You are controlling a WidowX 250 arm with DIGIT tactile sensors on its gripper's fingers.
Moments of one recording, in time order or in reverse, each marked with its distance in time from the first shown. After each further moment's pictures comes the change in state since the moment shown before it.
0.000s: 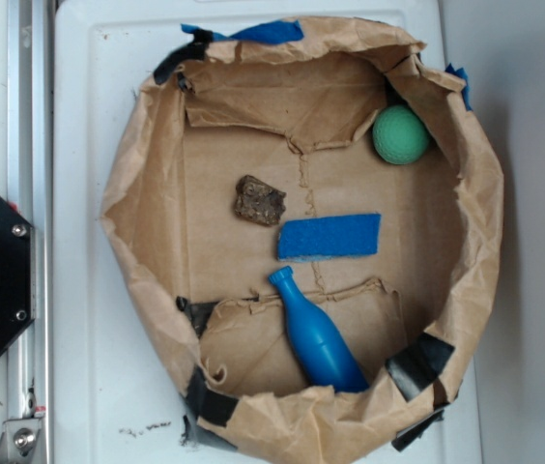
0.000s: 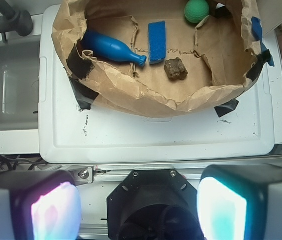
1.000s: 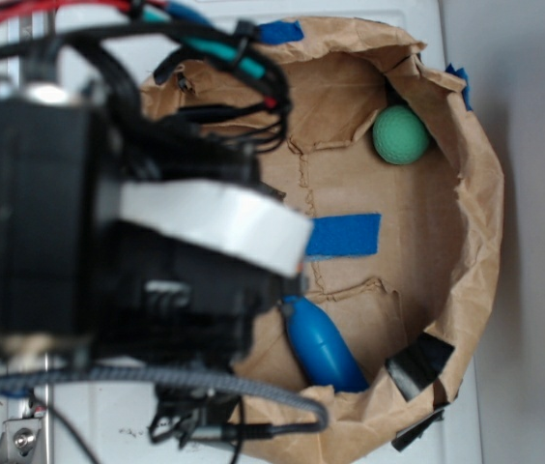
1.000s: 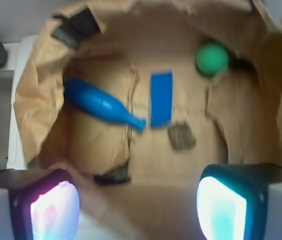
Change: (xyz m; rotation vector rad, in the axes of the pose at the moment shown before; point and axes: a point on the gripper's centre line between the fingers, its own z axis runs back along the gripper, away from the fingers) arm 0.106 0.004 -0.064 0.038 -0.049 -0.133
